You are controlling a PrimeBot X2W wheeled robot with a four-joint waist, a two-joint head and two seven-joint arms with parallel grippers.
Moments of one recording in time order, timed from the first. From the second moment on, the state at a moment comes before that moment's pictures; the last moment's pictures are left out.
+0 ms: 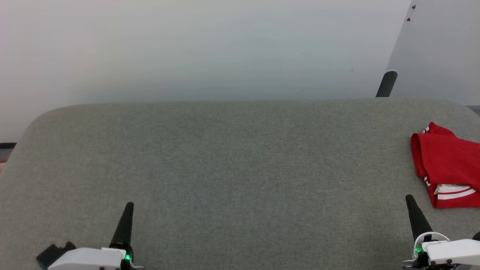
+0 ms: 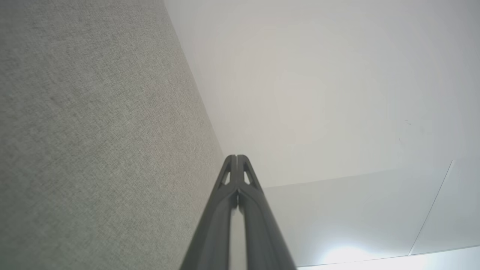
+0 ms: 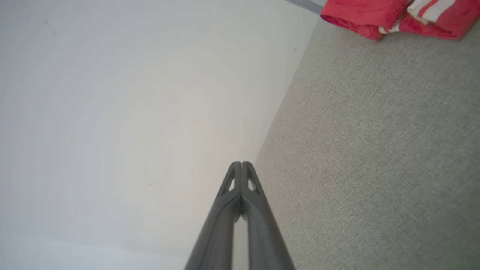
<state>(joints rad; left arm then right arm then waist) -0.04 0.09 0.10 0.24 -1.41 -0.13 0.05 -0.05 -0.07 -0.10 0.23 1.35 0.13 0.05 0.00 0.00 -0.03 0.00</state>
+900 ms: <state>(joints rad) -0.09 0.06 0.11 0.24 -1.57 -0.13 0.10 -0.09 -0.05 -0.11 0.24 1.55 0.13 0.10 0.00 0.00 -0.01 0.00</state>
